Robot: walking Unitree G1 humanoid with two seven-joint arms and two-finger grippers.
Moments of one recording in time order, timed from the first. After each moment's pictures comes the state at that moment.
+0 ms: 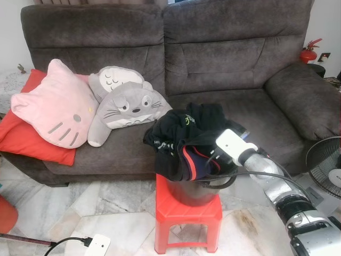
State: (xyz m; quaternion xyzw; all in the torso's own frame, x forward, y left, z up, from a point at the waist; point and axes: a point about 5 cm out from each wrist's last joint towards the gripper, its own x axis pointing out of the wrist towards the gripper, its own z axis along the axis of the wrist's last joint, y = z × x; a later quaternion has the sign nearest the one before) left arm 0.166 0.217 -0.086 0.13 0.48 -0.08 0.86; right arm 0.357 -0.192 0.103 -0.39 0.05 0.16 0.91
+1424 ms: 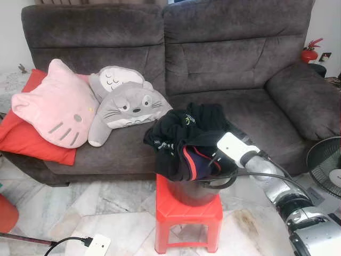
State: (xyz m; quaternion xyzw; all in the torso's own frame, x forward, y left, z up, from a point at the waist) left arm 0.166 0.217 -0.086 0.14 0.48 -0.08 0.86; right arm 0.358 -0.197 0.097 -0.42 0.06 0.13 0.89
